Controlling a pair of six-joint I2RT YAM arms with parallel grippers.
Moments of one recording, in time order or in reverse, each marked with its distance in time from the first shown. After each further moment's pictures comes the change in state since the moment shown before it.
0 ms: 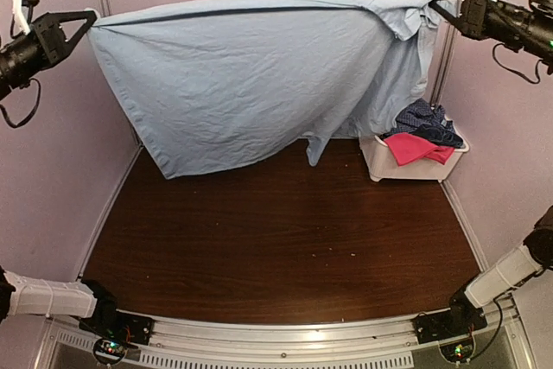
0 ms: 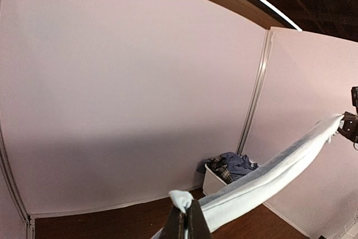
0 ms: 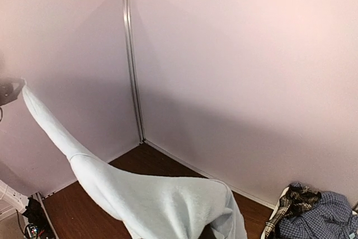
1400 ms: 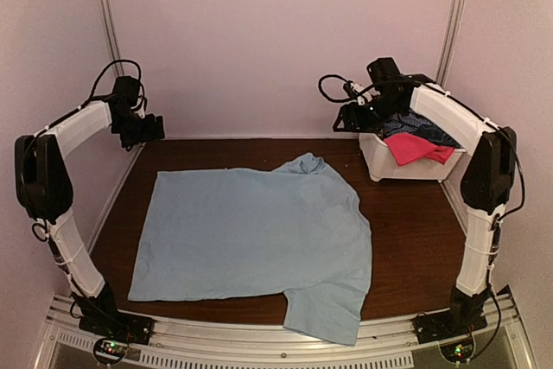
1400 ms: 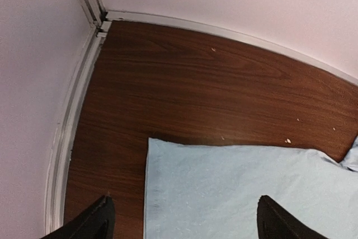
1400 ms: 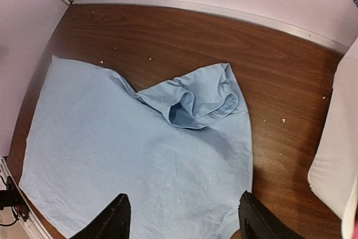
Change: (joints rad) left arm 0.422 0.764 -0.266 0.035 -0.129 -0.041; right arm -0.115 0.558 -0.436 0.174 -0.087 0.111
